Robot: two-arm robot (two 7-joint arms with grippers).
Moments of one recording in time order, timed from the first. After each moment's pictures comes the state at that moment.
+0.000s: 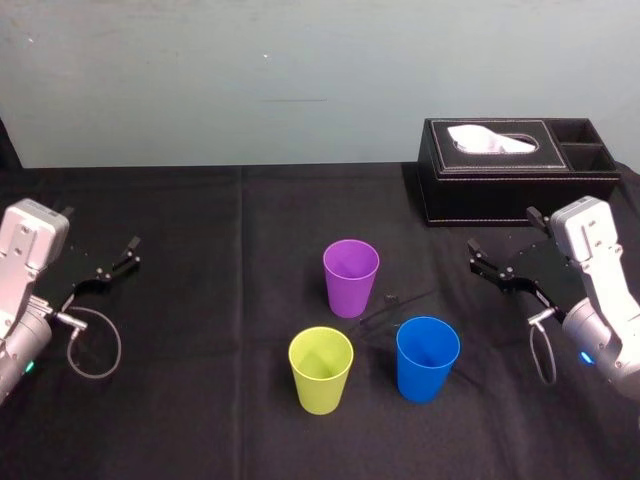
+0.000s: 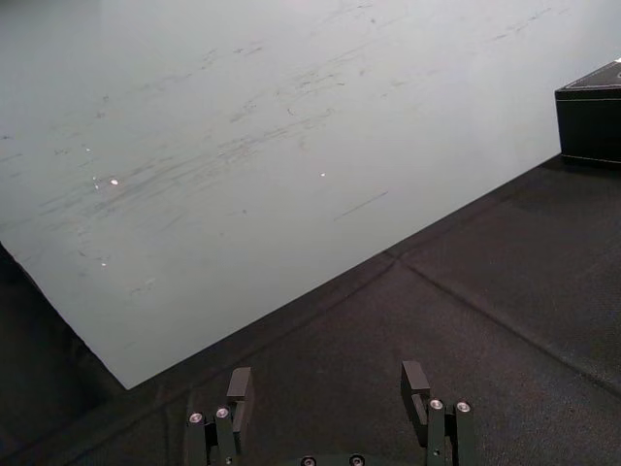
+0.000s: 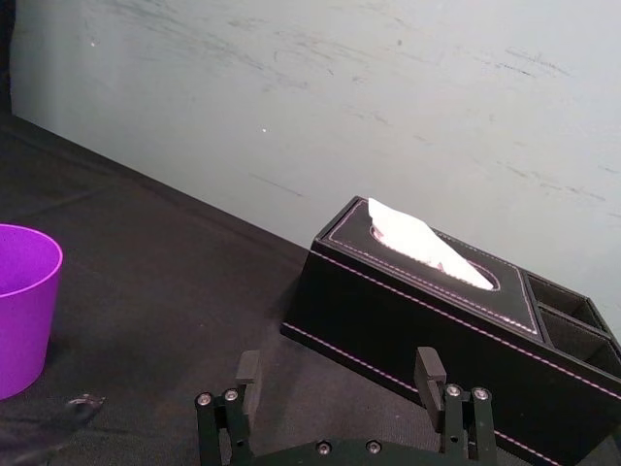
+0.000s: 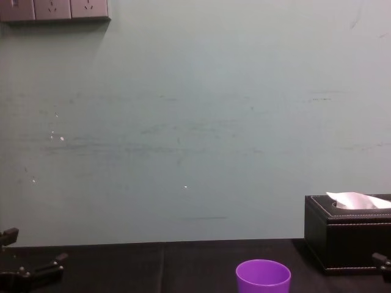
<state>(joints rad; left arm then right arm) -0.20 0.60 0.45 -1.41 -0.25 -0.12 0.03 0.20 0.60 -0.45 -1.41 0.25 -0.12 -0.03</state>
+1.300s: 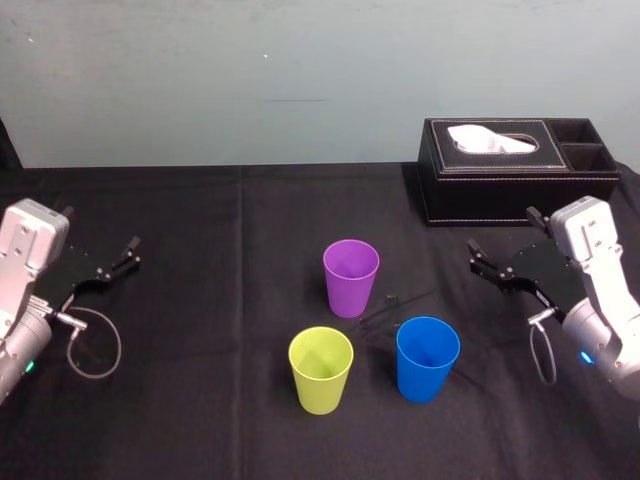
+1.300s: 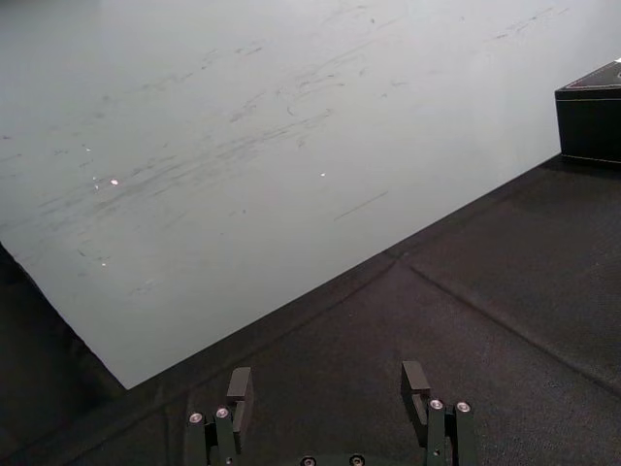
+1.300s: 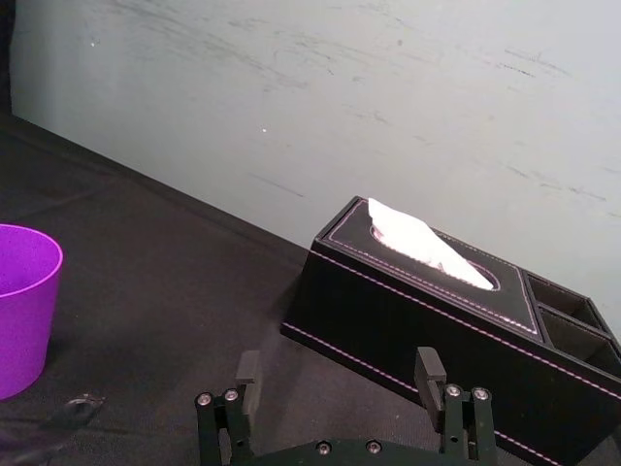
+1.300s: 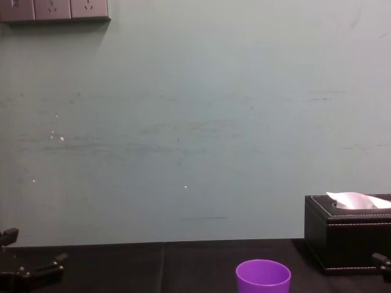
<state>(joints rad) -0.20 0.60 0.45 -1.41 -0.25 -0.12 0.03 0.20 0.60 -0.45 -1.41 0.25 -0.12 -0.03</state>
